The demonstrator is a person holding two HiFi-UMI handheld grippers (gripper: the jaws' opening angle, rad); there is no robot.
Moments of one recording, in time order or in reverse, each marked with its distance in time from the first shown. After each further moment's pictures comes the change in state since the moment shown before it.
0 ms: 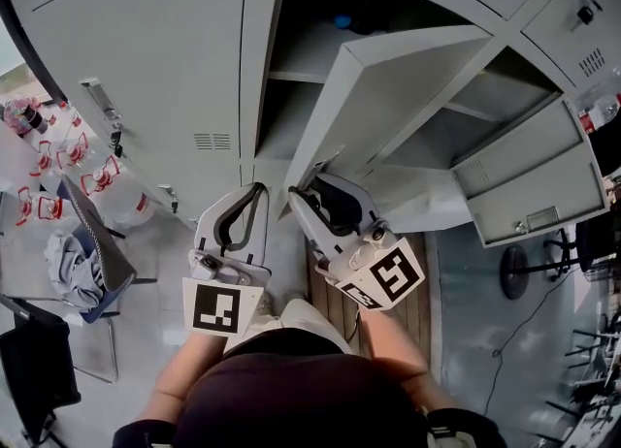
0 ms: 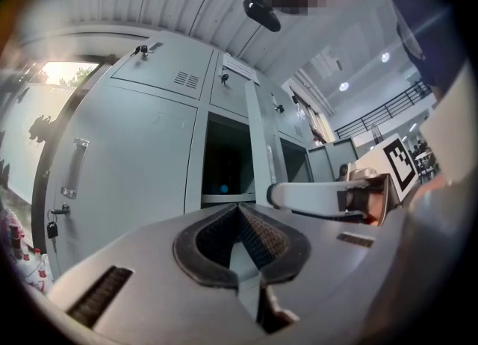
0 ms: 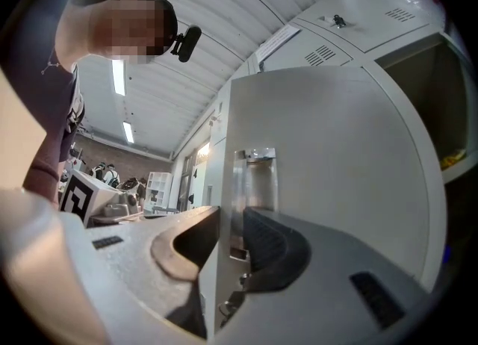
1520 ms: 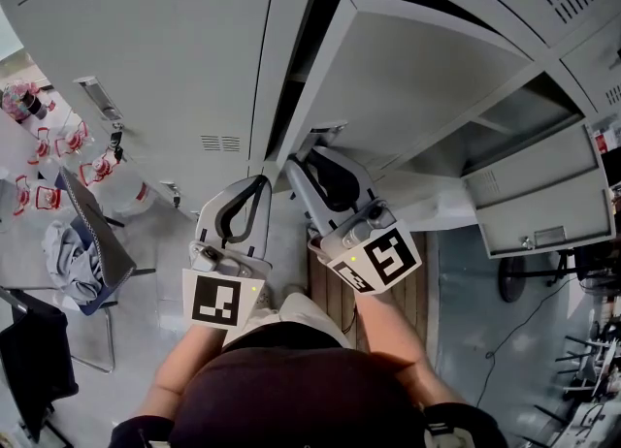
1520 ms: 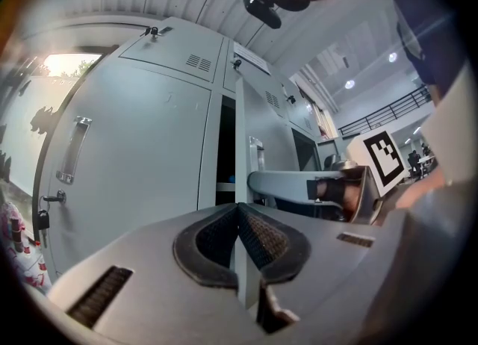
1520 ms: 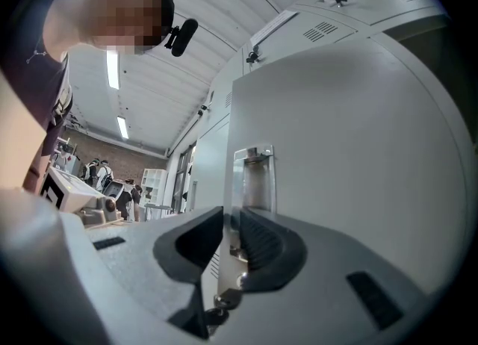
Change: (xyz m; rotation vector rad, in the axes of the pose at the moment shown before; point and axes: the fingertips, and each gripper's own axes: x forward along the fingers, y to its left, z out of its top) left arm 0.022 0.032 -0.021 -0.037 0.042 0.012; right arm 0.059 -0.029 -0.010 -0.008 0.019 -0.030
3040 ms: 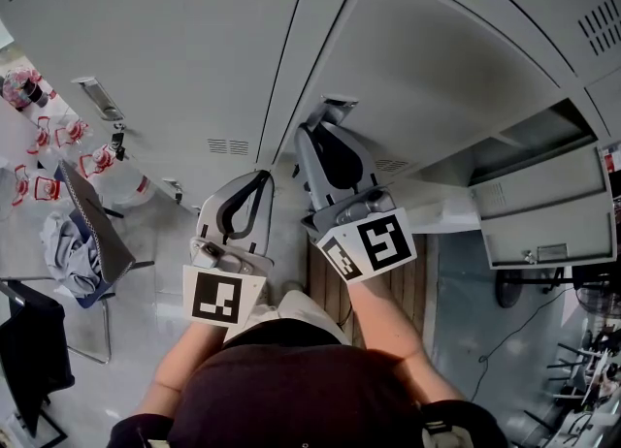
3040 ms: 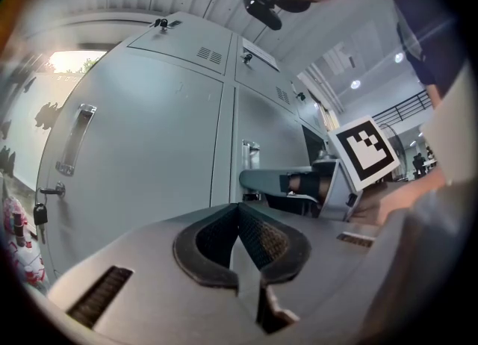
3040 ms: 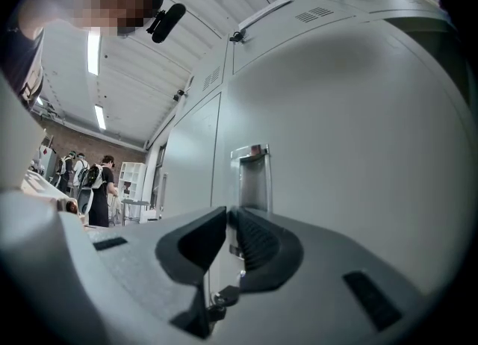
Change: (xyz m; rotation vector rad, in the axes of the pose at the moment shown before) left arm 0.014 0.022 -0.008 -0.024 0.013 0.027; right arm 0.042 -0.036 -0.008 0.012 0.051 -0.159
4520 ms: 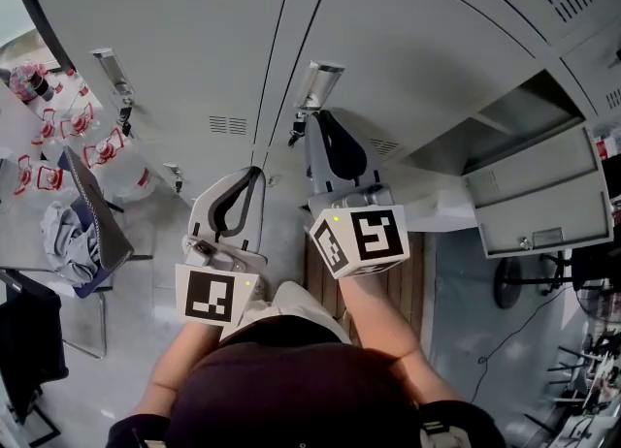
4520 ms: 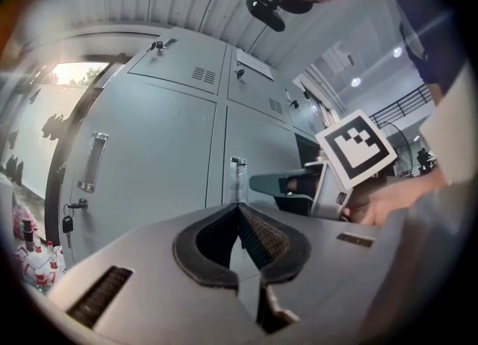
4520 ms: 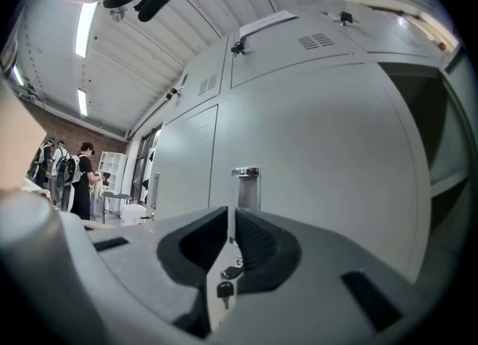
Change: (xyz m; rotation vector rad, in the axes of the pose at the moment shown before) left arm -0.040 -0.020 0.018 0.016 -0.029 0.040; right arm -0.037 0.001 0.014 -0.020 0.040 -0.166
